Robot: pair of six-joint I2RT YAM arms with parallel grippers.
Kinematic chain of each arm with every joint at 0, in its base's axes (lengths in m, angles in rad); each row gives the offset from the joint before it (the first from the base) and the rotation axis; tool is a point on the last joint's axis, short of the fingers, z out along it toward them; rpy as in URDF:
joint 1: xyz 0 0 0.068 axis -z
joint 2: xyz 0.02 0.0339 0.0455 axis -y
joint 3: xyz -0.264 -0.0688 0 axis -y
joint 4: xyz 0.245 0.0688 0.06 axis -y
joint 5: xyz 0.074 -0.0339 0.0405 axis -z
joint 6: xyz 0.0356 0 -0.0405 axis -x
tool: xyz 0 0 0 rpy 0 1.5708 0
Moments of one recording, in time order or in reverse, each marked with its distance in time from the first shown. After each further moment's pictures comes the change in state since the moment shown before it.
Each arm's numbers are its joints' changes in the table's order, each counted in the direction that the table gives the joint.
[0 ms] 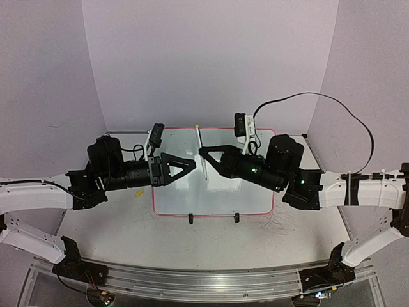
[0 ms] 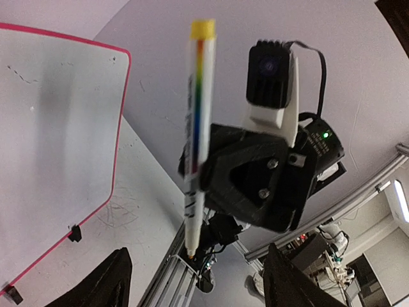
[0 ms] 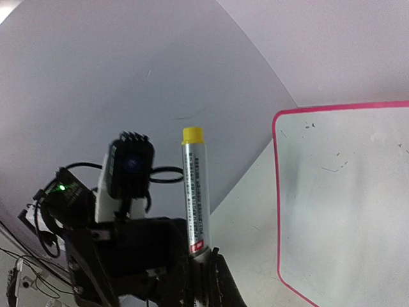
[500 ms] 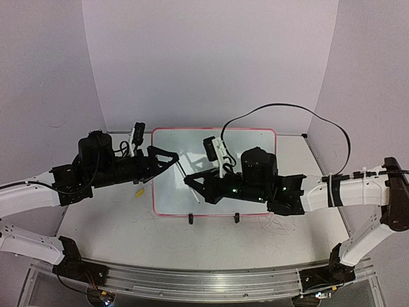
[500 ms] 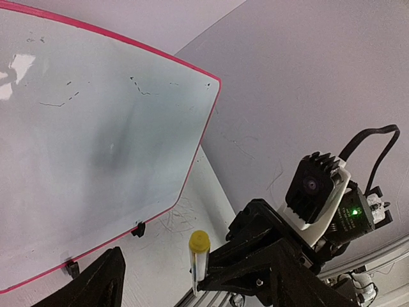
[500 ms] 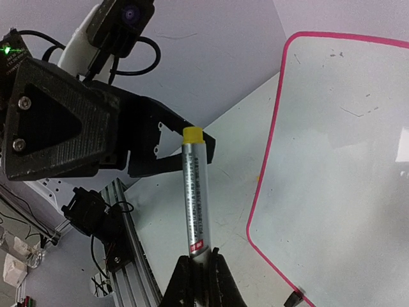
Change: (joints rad) left arm -0.072 0.119 0.027 -0.317 -0.189 0.020; right arm -0.056 -0.135 0.040 -0.127 -0.039 0.249
